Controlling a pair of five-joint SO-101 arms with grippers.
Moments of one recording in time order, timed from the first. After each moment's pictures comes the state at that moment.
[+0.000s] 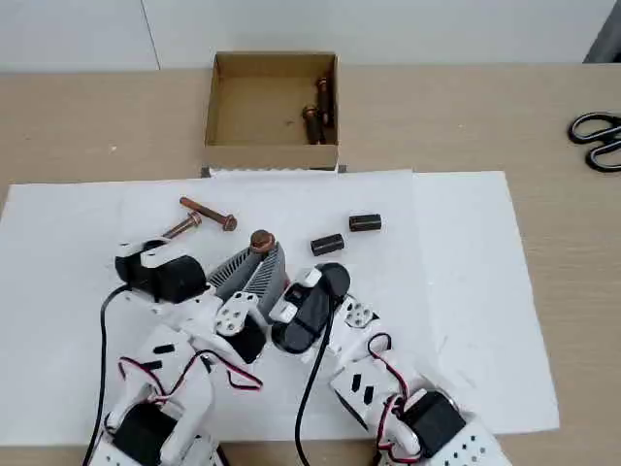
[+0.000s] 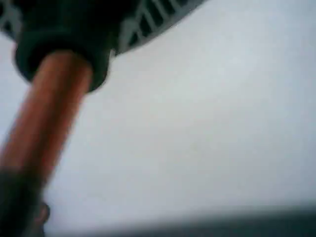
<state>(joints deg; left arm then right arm) 26.9 -102.2 84.4 38.3 31.0 -43.6 -92.7 83.5 44.0 10.5</state>
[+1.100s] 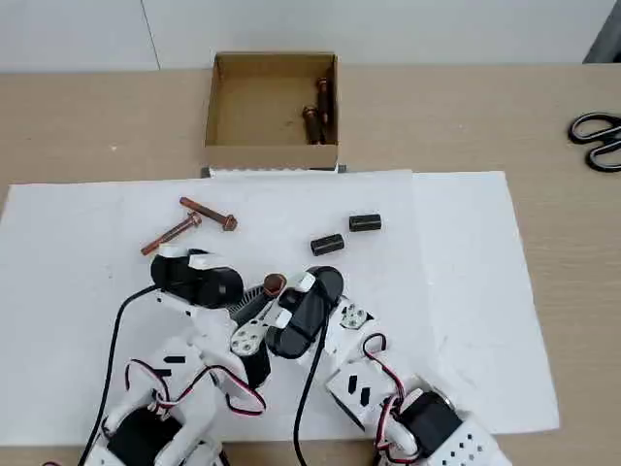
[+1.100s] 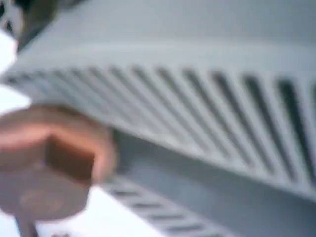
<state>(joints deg) 33.8 -103.1 81.8 58.5 28.8 -44.7 -92.5 83.9 40.5 10.7</state>
